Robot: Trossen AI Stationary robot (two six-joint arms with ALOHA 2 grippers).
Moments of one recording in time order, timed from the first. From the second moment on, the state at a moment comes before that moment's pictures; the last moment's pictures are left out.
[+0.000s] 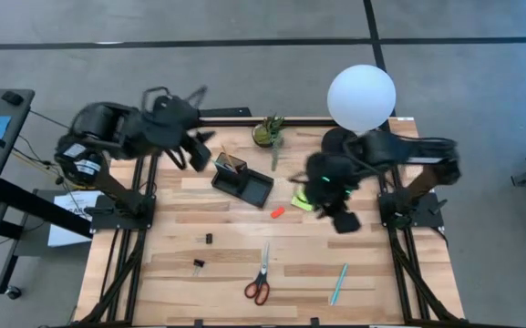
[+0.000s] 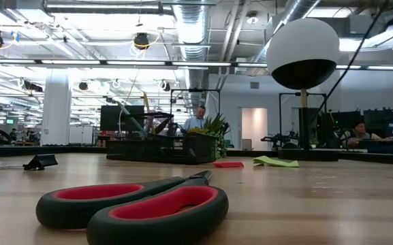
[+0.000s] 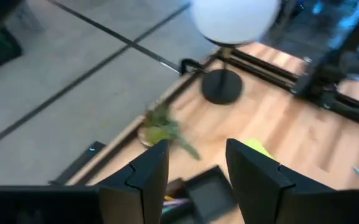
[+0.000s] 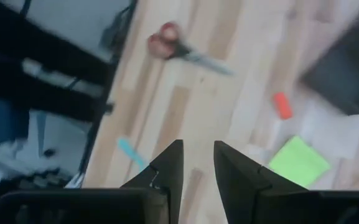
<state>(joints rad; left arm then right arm) -0.13 1.58 2.35 -1.52 -0.66 -0.52 0.20 1.61 1.97 -1.51 -0.28 -0.08</state>
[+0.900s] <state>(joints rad) -0.53 2.00 2.35 -1.31 -0.88 -1.27 0.78 1.01 0.57 -0.32 -0.20 -0.05</state>
